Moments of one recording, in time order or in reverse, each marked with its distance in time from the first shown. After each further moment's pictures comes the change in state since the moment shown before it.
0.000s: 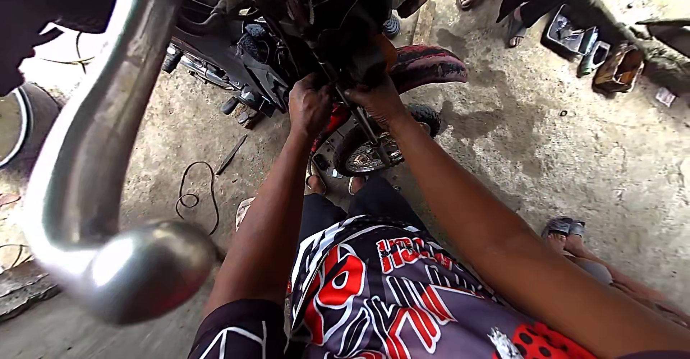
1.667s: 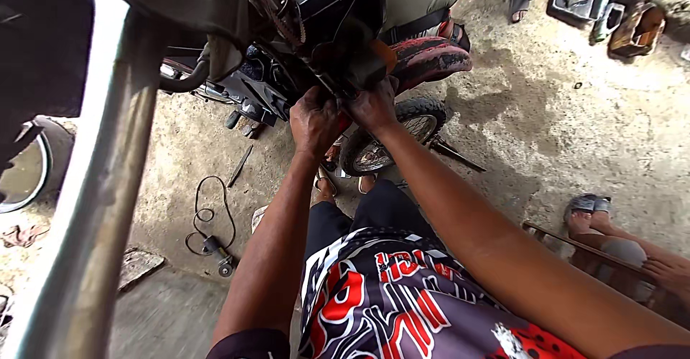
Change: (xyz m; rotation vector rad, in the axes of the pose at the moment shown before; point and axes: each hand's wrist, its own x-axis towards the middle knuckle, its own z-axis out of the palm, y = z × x) left_hand -0.015 0.012 -0.003 0.129 0.048 0.118; right_hand 0.010 0.014 0.020 -1.099 0.245 -0.235
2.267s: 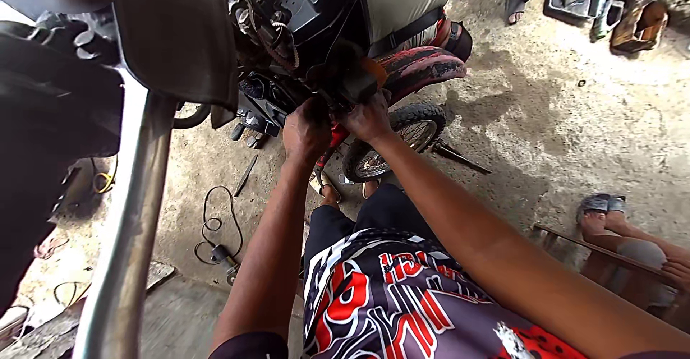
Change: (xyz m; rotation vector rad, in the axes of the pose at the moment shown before) left_hand 0.013 0.000 -0.011 0.275 -0.116 0.043; right_hand 0.003 -0.001 -0.003 0.061 -0.047 0.034
